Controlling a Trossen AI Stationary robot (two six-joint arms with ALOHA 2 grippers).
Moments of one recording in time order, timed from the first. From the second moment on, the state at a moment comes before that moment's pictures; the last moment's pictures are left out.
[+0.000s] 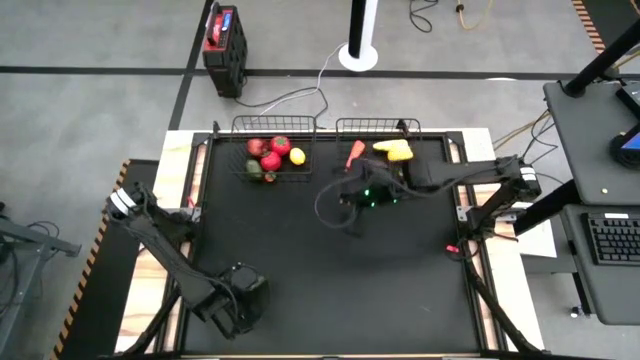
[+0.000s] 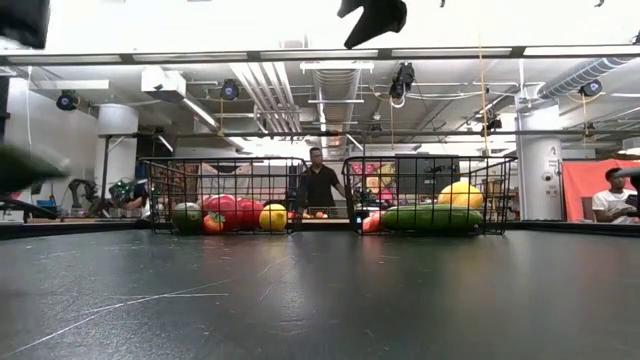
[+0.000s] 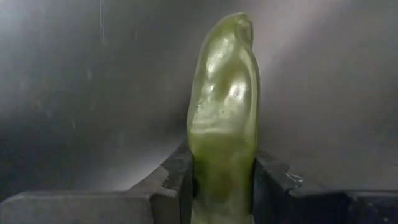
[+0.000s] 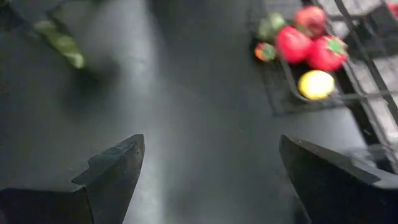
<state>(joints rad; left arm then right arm) -0.86 1.66 1.08 -0.94 -0.27 -1.59 0.05 1.63 1.65 -0.85 0.16 0.12</state>
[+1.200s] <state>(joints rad) -0.72 1.37 1.08 -0.60 -1.14 -0.70 0.24 1.85 1.09 0.97 0.24 -0.10</state>
